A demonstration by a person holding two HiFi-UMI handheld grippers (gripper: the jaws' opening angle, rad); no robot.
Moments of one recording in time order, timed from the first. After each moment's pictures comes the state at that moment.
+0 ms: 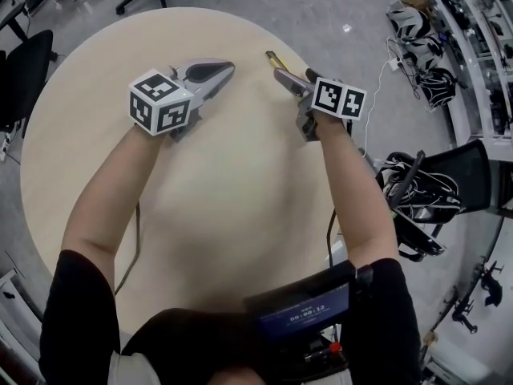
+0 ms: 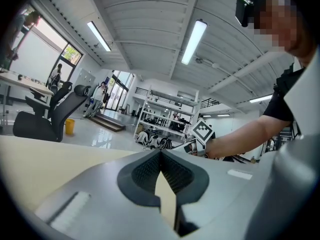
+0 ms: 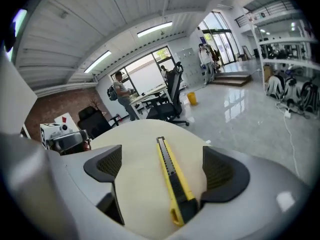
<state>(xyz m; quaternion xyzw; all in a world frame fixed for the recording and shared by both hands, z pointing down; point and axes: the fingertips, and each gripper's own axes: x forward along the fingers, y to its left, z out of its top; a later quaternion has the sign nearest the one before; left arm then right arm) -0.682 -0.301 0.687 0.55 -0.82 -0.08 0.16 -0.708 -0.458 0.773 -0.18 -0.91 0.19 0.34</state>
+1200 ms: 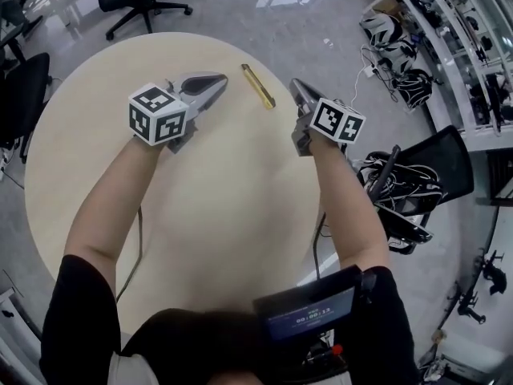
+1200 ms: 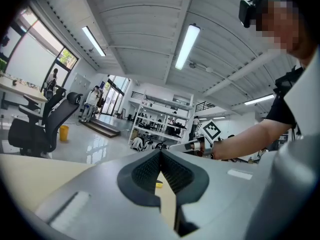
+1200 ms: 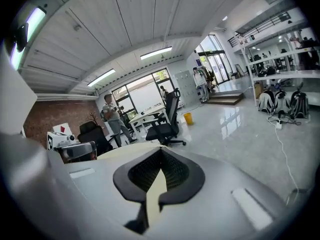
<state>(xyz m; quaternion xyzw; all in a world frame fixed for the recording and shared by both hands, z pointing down) -0.644 -0.323 0.609 0.56 -0.81 -0.09 0.14 -0.651 -0.498 0.660 -0.14 -0.94 0.19 0.24</state>
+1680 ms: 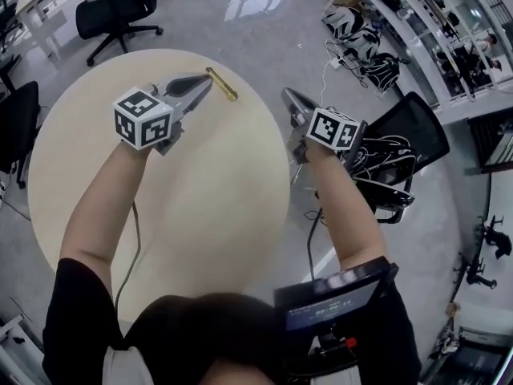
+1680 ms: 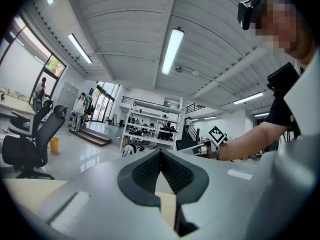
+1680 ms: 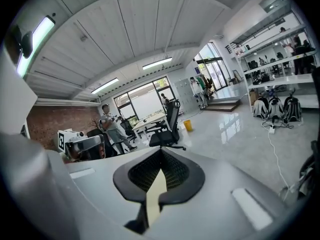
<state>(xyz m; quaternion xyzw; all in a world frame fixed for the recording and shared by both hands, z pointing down) -0.558 -0.328 0.499 0.60 -0.79 -0.08 0.10 -0.525 -0.515 0.559 -0.14 -0.95 0.20 0.20</state>
